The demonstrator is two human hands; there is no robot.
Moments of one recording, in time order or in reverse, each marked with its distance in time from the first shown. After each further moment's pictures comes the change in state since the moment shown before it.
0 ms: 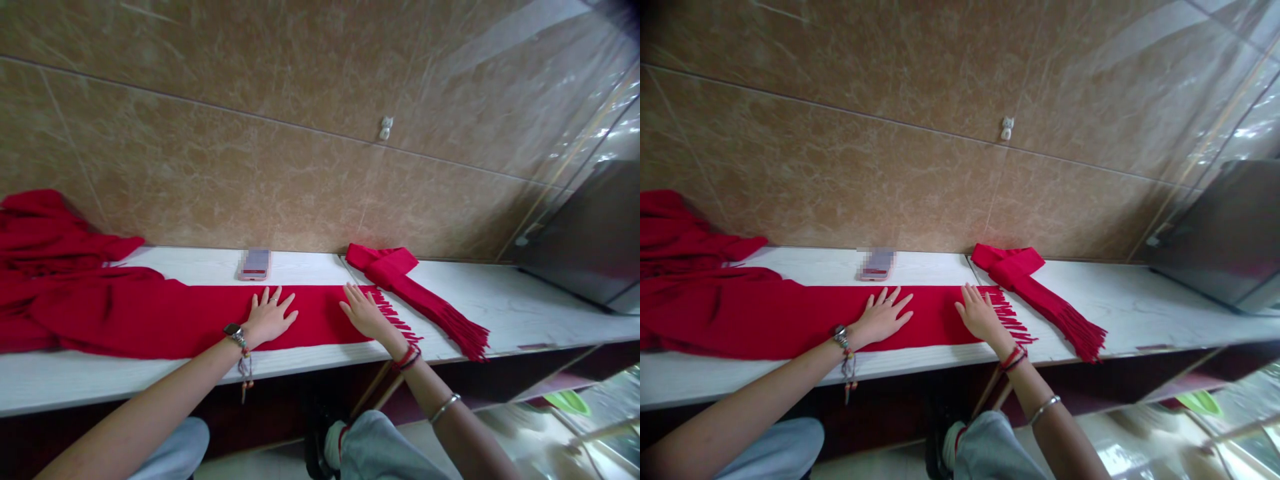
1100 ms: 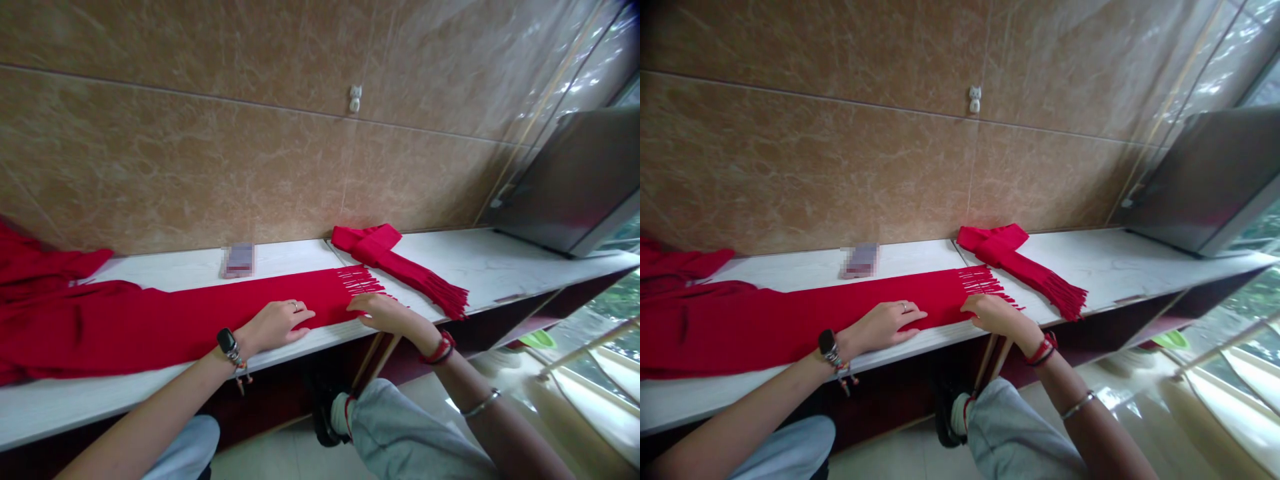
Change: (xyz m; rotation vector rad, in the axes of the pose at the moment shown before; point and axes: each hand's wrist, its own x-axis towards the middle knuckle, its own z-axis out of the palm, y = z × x) left_hand -0.020 0.027 -0.016 0.039 0.177 0.794; right_hand -0.052 0.022 -0.046 0.192 -0.155 -0.345
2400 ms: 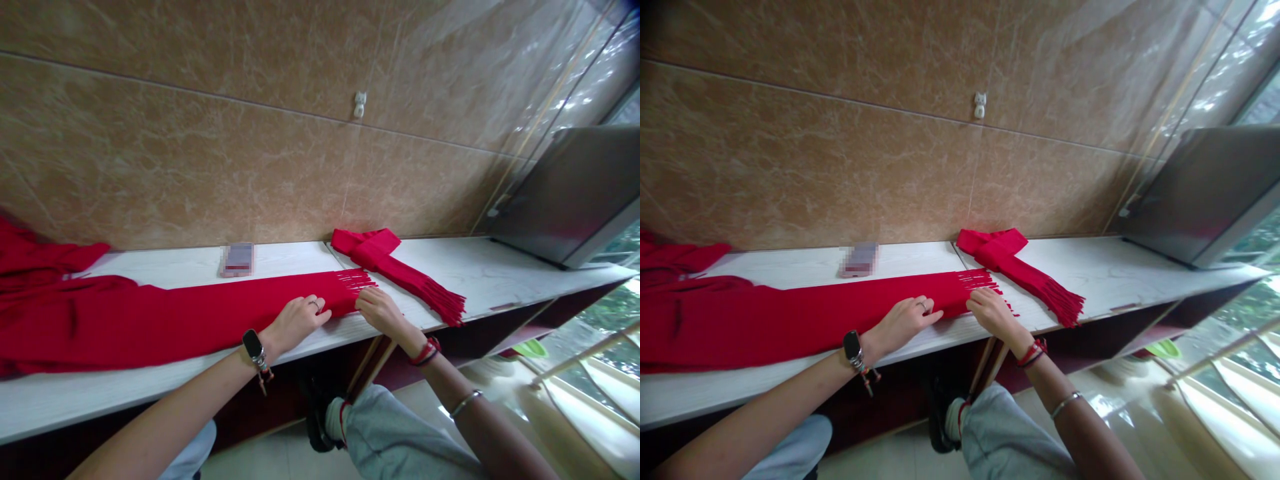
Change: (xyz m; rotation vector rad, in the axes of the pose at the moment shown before) left_hand 0.032 0.029 0.003 0.206 0.016 -0.013; right_hand 0.001 0.017 0.024 -0.334 0.343 -0.038
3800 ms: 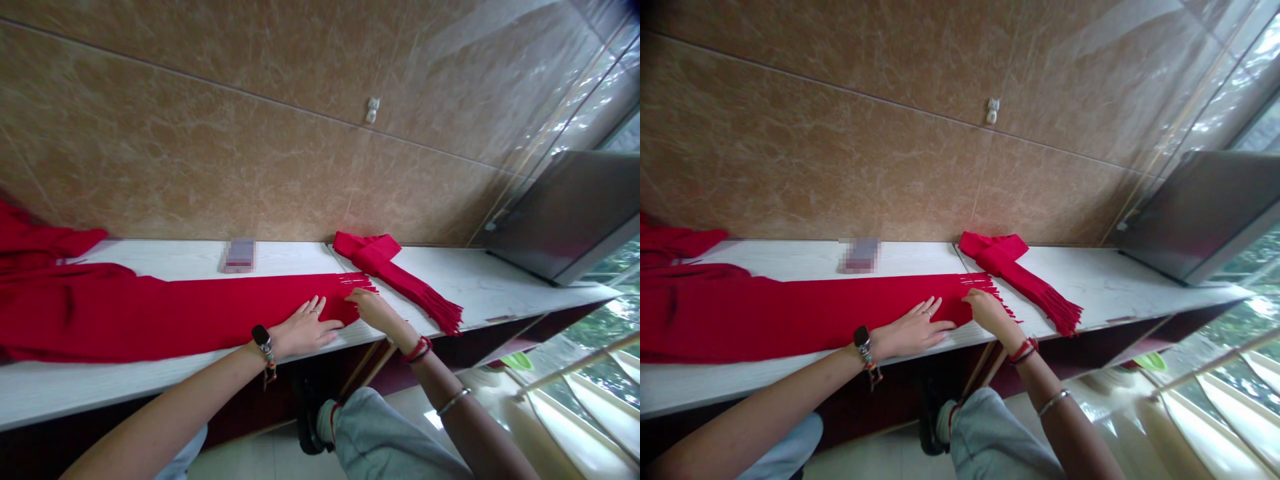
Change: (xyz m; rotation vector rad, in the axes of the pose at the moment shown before) left_hand 0.004 0.004 0.019 -0.432 -0.224 -0.109; right_hand 0.027 0.000 -0.002 0.261 -0.266 0.257
